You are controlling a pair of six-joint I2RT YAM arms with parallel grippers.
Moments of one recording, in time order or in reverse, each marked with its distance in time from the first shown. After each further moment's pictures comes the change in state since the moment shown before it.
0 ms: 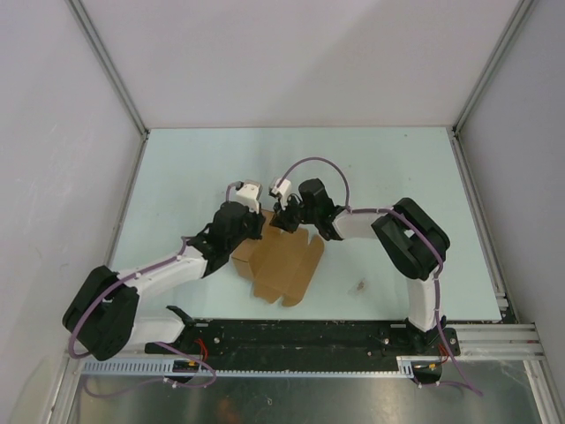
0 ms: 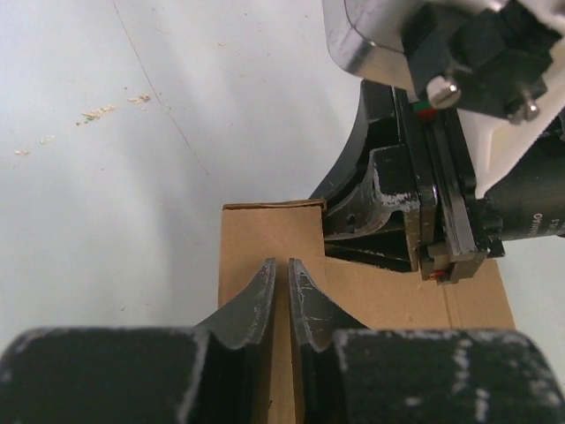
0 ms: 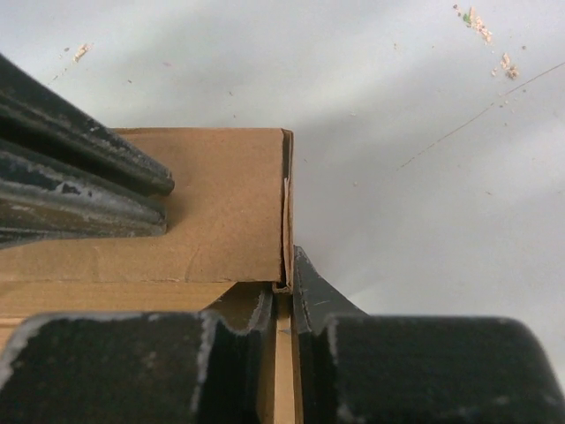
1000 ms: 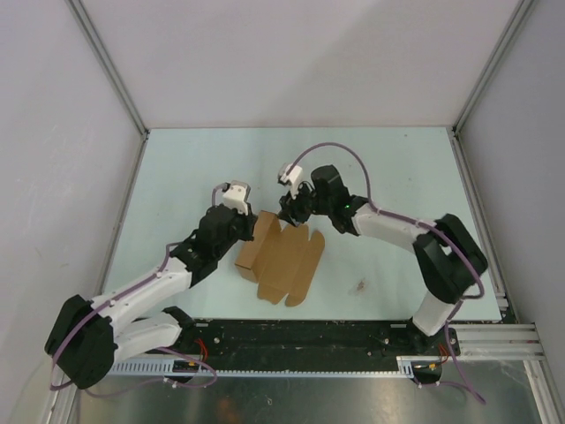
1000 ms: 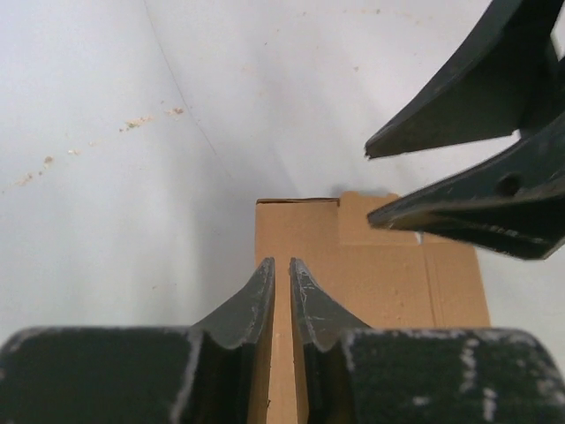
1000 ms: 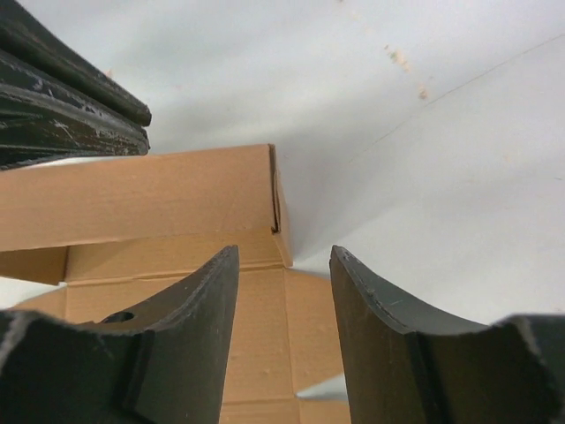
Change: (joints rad) left arm 0.000 -0.182 -0.026 -0.109 -0.047 -0.008; right arm -0.016 -0.222 0.003 -0.240 0.043 -0.064
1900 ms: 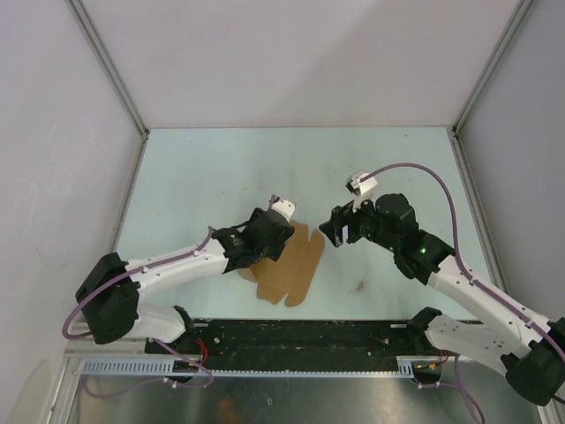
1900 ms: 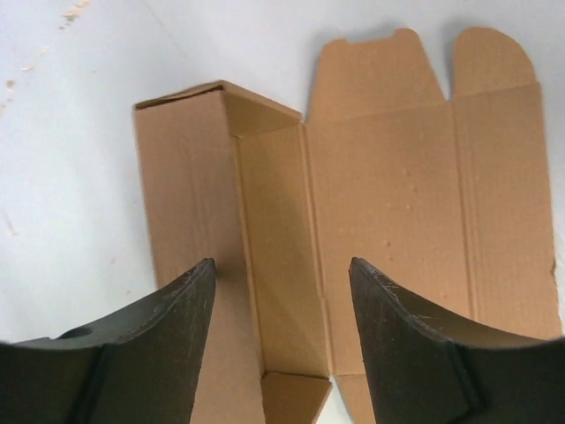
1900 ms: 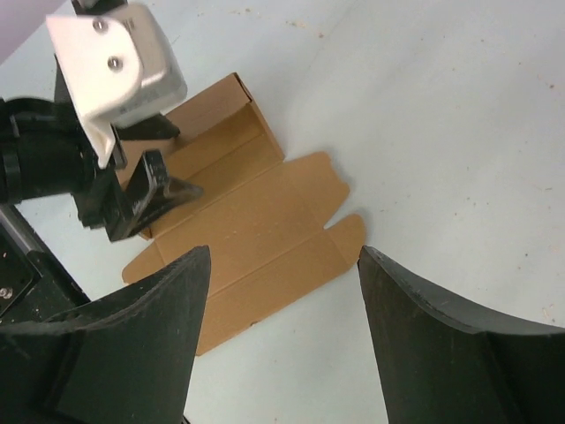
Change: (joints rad) left arm -0.291 0.269 0.286 -0.486 -0.222 0.008; right arm -0.010 -0.806 -0.300 -0.351 0.327 0.360
